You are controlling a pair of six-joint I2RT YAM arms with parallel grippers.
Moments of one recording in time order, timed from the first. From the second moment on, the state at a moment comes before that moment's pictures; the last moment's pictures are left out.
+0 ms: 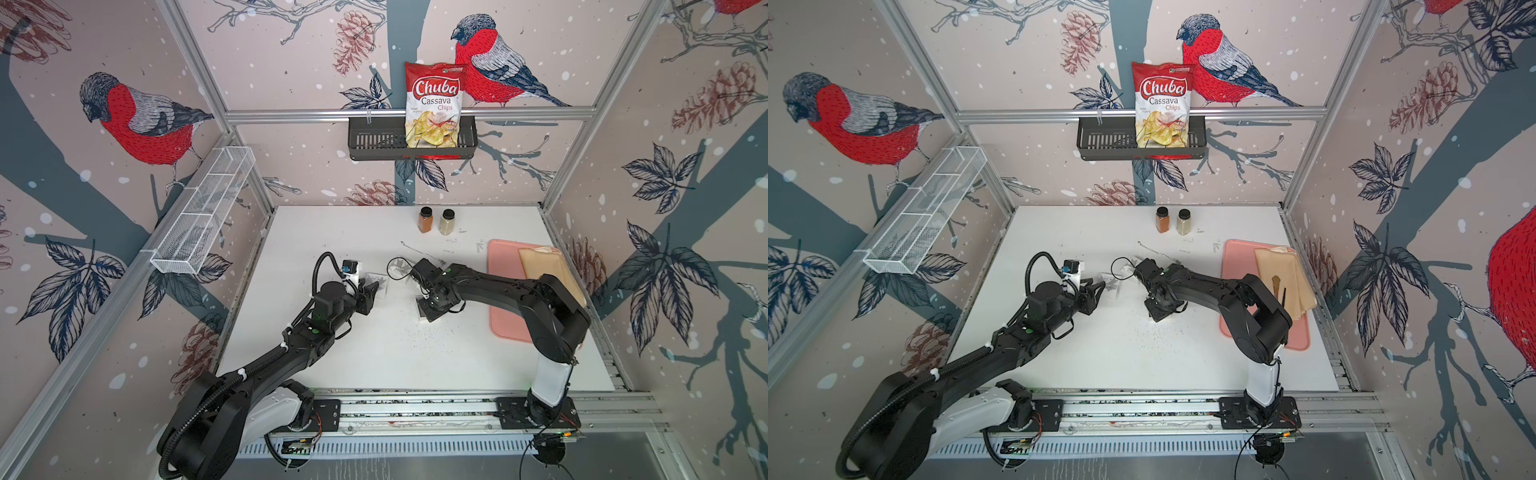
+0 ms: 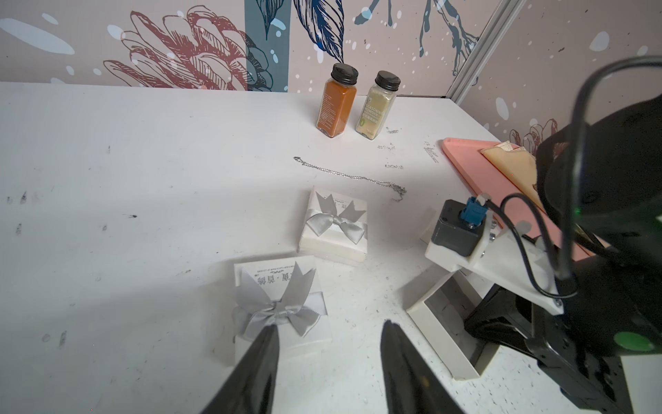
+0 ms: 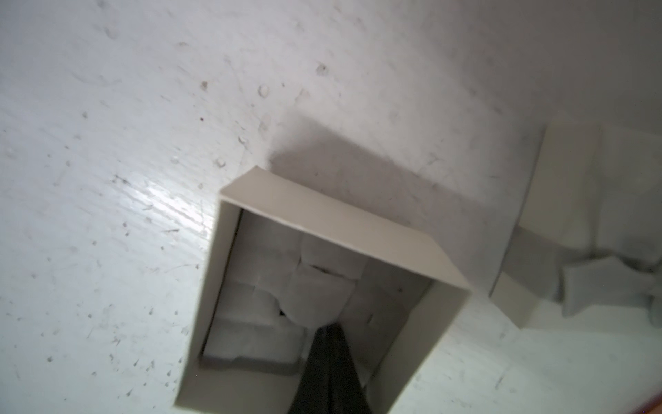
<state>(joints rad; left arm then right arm) -0.49 1.08 0.38 0.36 0.08 -0.25 0.84 1.87 1.22 -0.76 0.07 0.19</state>
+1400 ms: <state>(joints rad) -0.48 1.13 0.39 0.35 0.19 -0.23 0.56 1.85 1.24 -0.61 0.13 0.10</state>
